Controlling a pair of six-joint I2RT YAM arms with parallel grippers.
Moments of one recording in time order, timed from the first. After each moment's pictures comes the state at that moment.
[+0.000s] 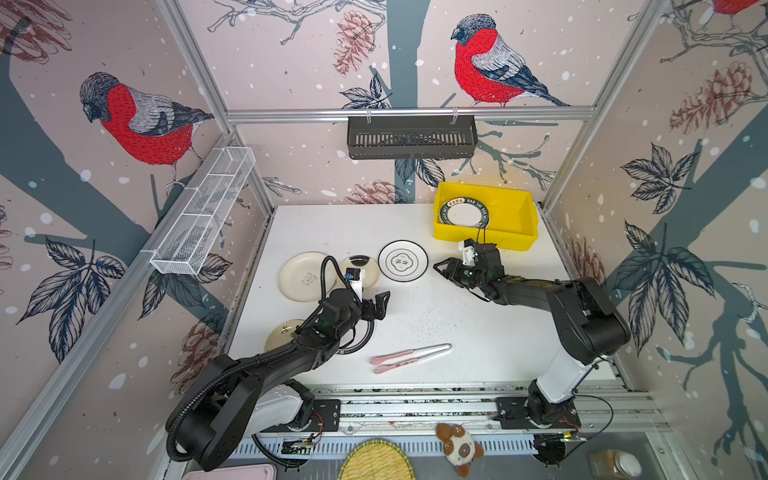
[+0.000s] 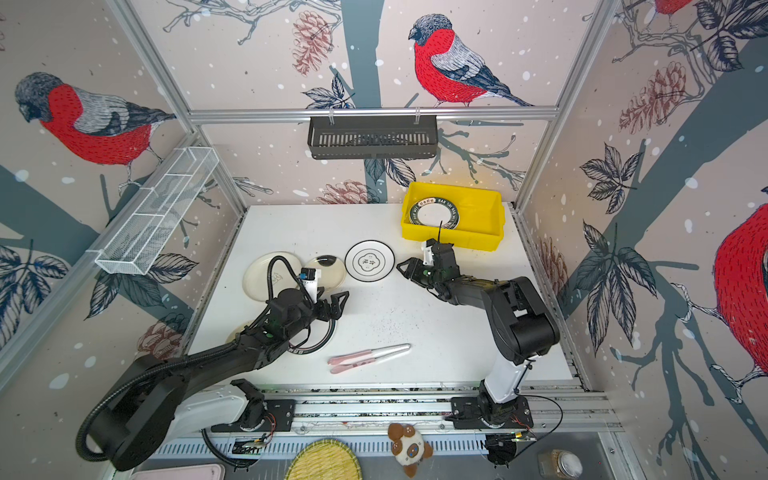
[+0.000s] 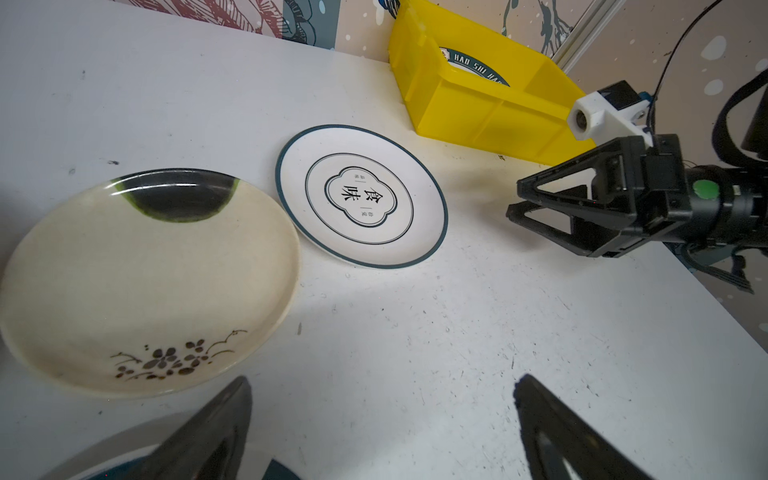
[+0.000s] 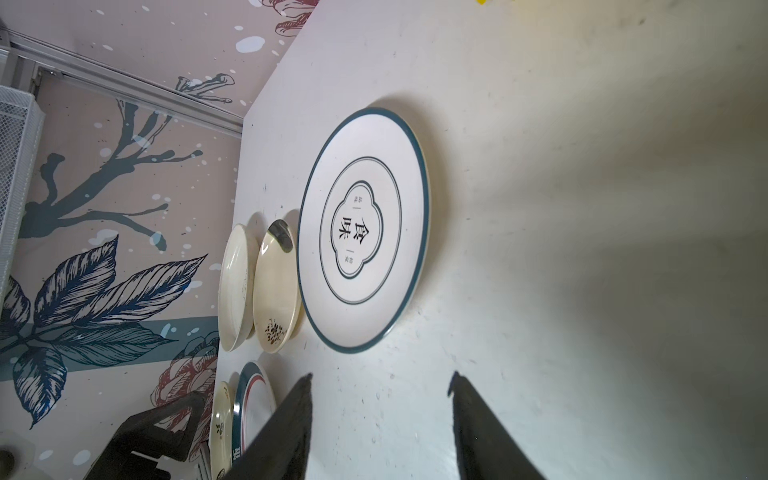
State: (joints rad) left arm -0.55 1.18 0.32 0.46 0.05 -0.39; right arm 0.36 1.77 0.82 0.38 -0.52 0.79
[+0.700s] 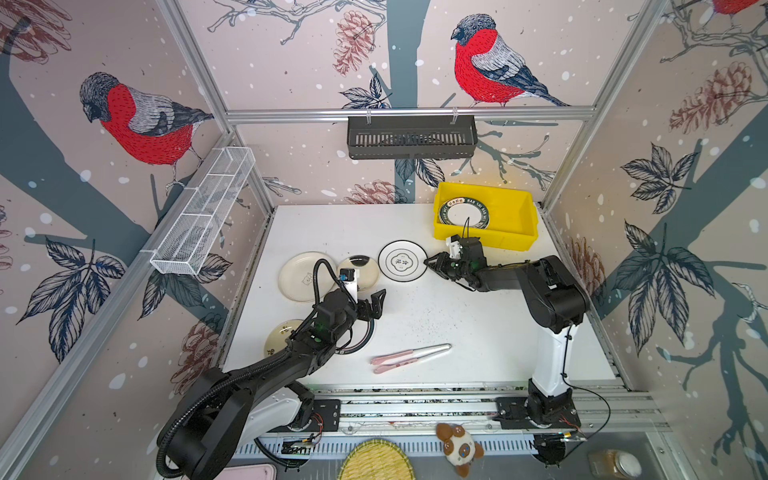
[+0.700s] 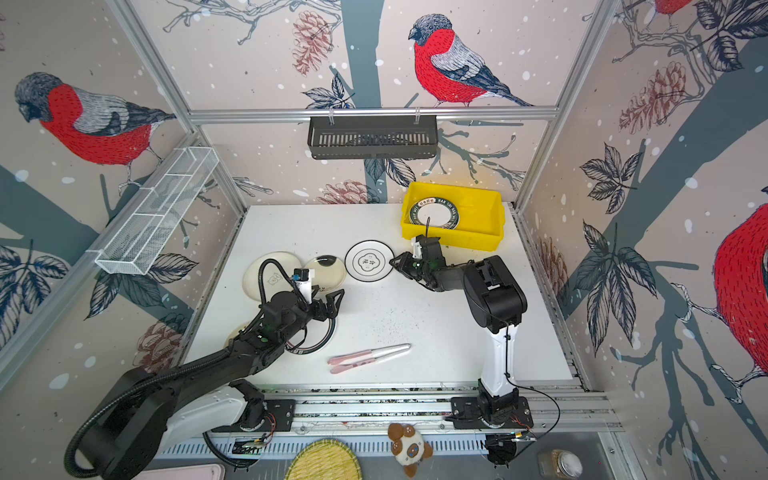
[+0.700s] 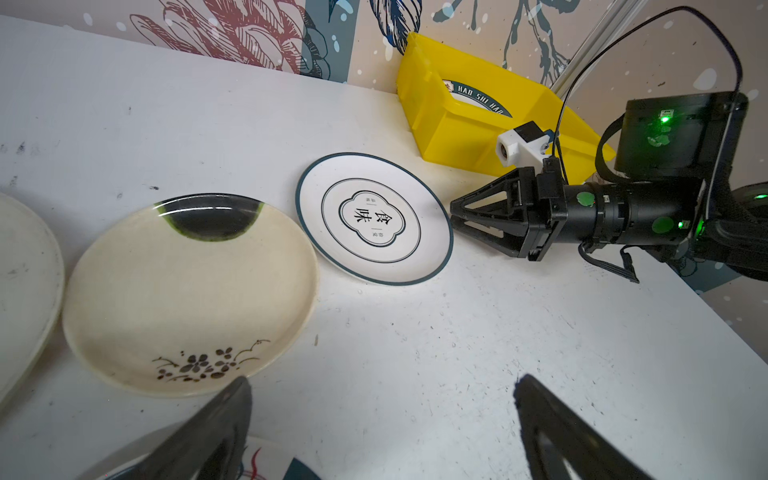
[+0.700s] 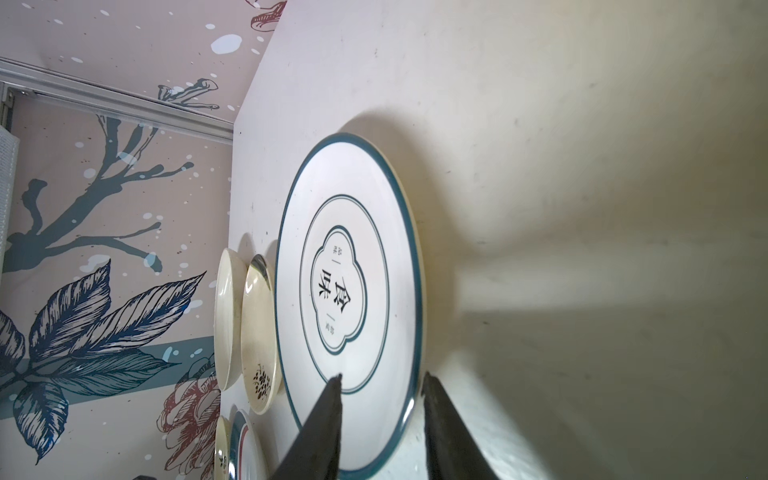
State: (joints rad) left arm -0.54 1.10 0.29 0.47 0.00 -0.38; right arm 0.38 2.03 1.03 0.41 -0.54 0.84
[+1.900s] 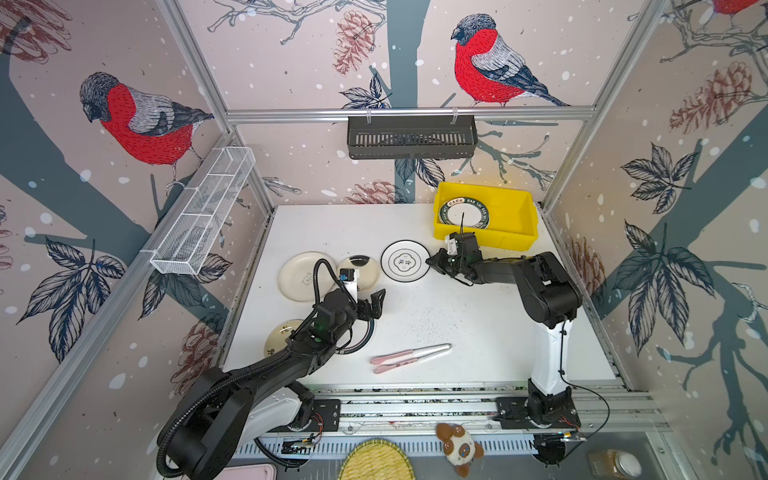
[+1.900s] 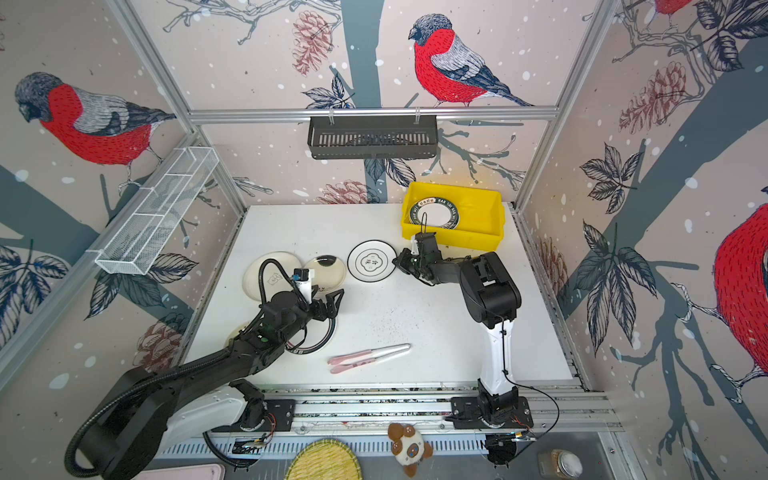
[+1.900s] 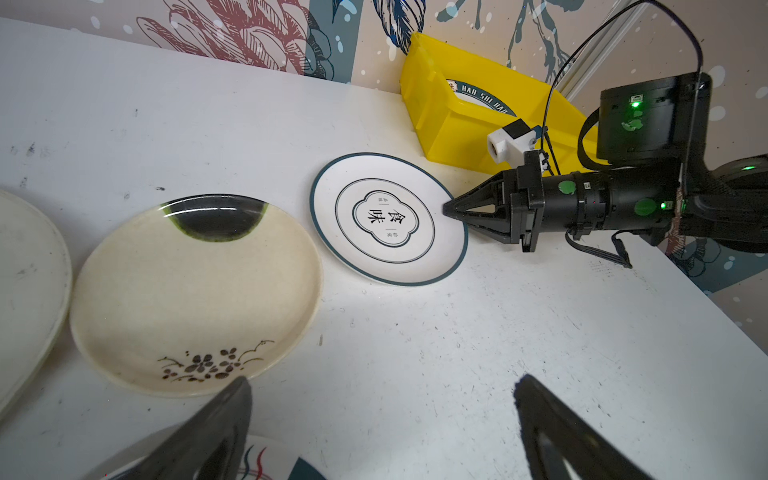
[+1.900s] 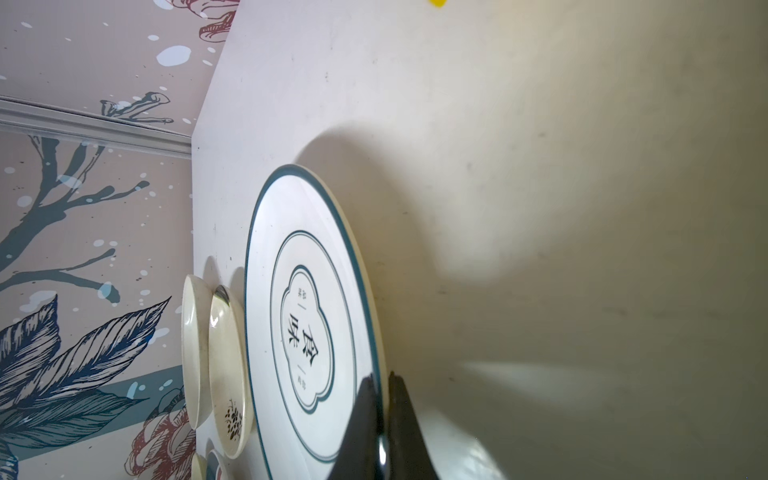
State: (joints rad) left arm -0.54 1.10 0.29 0.47 -0.01 -0.37; right arm 0.37 2.07 1.12 0.26 -0.47 0.82
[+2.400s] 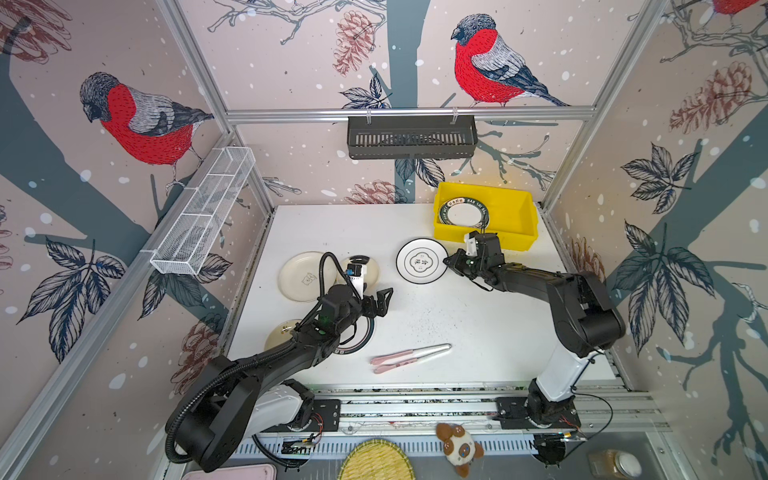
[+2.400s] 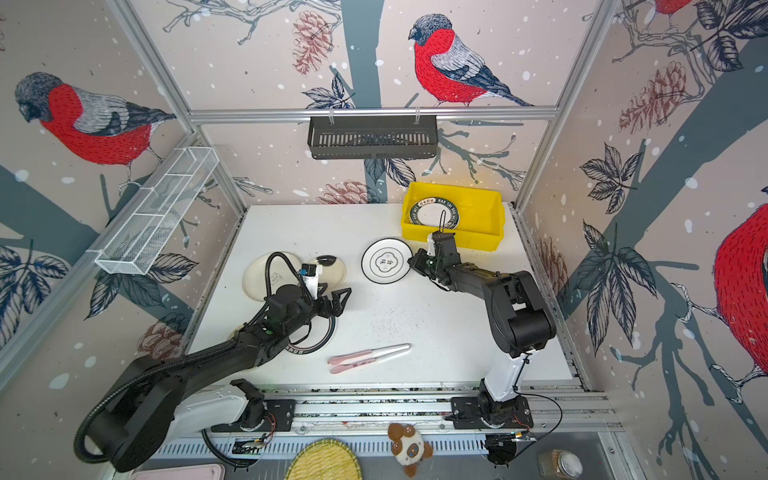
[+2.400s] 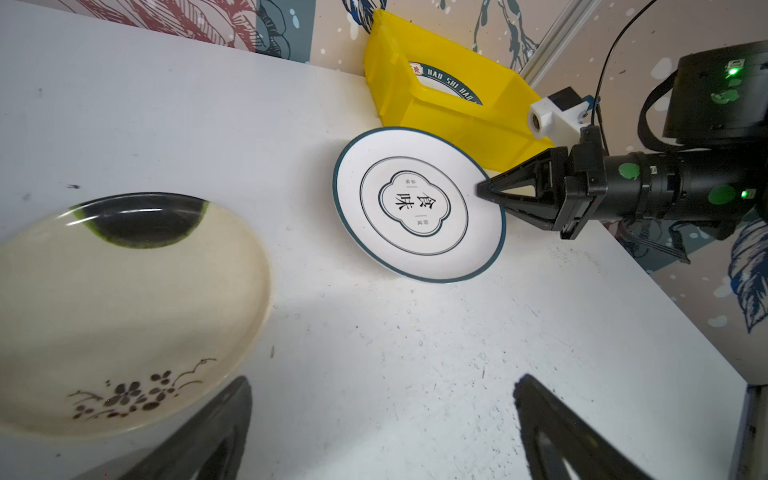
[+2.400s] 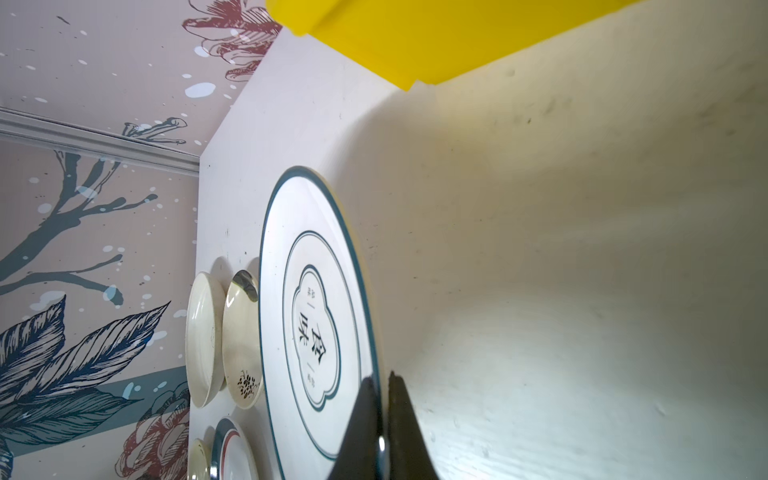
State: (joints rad) left arm -0.54 1.18 0.36 0.46 0.12 -0.40; right arm 0.31 1.74 0.94 0.15 -0.42 0.76
